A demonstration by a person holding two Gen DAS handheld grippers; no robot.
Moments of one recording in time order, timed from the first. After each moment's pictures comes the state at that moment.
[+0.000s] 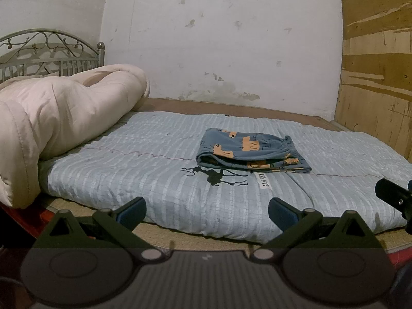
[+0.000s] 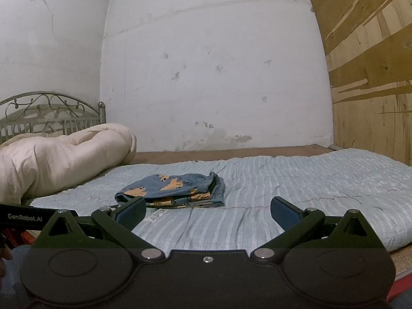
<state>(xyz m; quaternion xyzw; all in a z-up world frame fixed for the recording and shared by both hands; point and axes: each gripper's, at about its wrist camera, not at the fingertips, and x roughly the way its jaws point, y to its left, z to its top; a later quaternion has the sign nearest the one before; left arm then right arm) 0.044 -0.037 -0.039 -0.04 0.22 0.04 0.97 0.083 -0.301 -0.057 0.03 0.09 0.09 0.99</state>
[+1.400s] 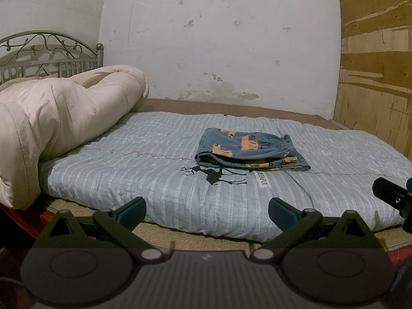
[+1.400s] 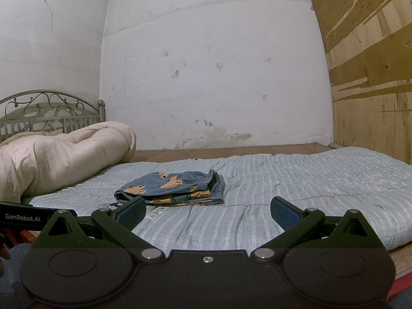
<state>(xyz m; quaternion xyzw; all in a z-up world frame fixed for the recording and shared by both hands) 0.043 -0.038 -0.038 -0.04 0.22 0.04 0.97 0.085 -0.301 -0.060 0.03 0.09 0.09 0.99</state>
